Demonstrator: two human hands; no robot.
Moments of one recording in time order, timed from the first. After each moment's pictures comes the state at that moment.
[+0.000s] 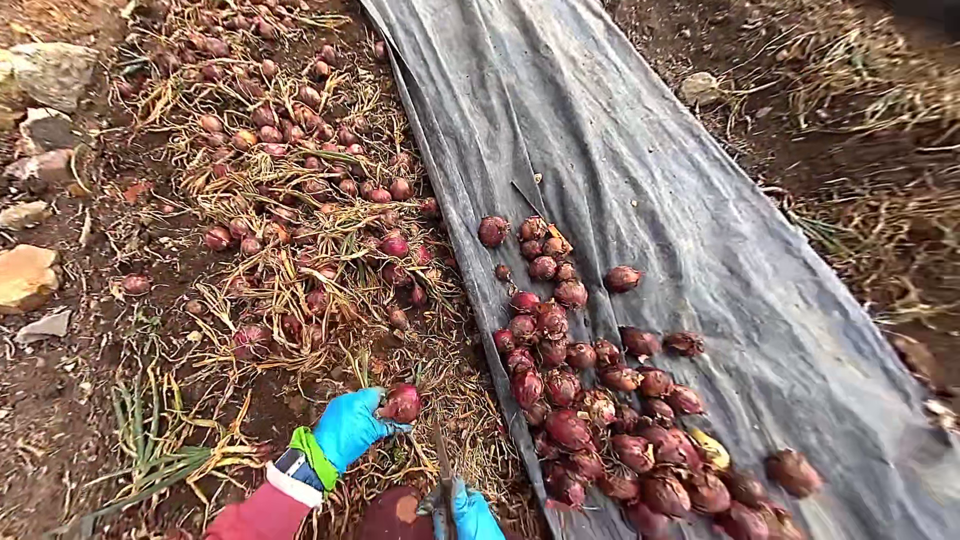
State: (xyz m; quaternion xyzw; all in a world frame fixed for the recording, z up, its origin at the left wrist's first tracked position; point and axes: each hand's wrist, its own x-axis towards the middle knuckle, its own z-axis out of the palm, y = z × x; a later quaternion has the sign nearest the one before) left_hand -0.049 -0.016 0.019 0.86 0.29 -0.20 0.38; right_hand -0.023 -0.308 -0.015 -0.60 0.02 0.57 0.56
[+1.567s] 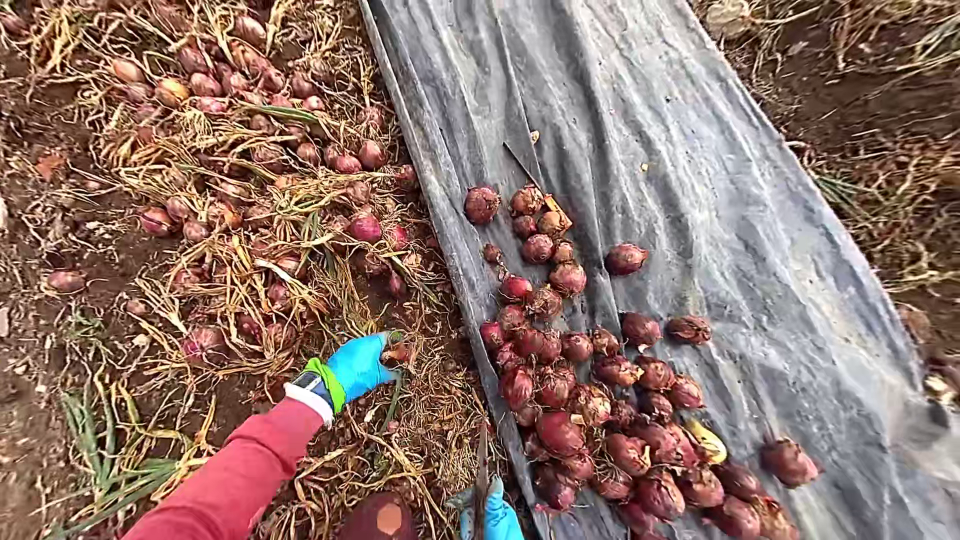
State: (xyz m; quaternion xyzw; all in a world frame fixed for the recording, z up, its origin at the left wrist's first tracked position) left_hand 0.067 0.021 -0.064 0.88 0.22 -0.27 0.33; right_hand 0.010 -0.344 -0.031 -0.64 0.21 0.48 0.57
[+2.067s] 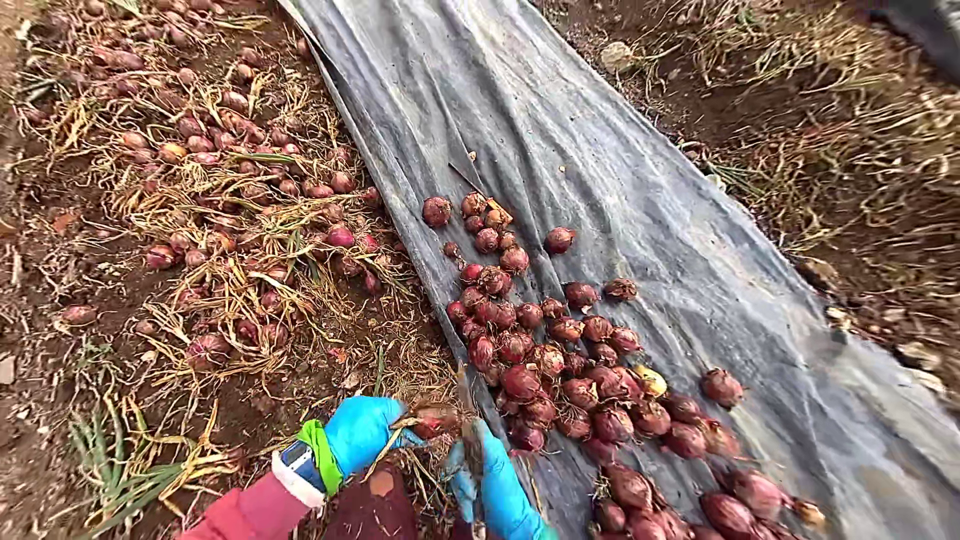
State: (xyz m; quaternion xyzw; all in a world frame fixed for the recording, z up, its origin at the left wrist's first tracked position) left_hand -0.022 -0.106 0.070 0.89 0.08 -0.30 0.33; right_hand 0.017 -0.369 0.029 -0.55 -0.02 0.47 0.69
